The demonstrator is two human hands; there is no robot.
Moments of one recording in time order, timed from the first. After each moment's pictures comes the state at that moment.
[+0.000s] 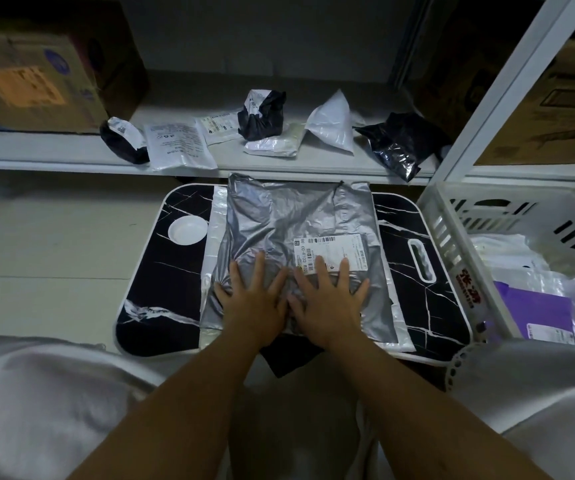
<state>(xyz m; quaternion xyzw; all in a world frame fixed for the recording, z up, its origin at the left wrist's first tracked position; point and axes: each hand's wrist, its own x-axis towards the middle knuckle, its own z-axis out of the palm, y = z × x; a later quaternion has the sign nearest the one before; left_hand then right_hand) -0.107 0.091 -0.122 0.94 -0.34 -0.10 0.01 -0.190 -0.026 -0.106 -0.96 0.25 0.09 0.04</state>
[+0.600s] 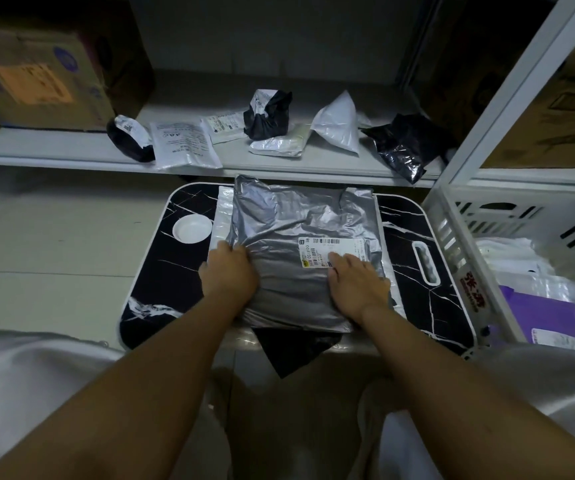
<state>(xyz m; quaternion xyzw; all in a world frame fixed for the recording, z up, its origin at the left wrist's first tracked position) -0.057 0.097 -0.084 0.97 -0.20 -0.06 0.14 -0.183 -0.076 -0.086 -0.94 0.30 0.05 0.15</state>
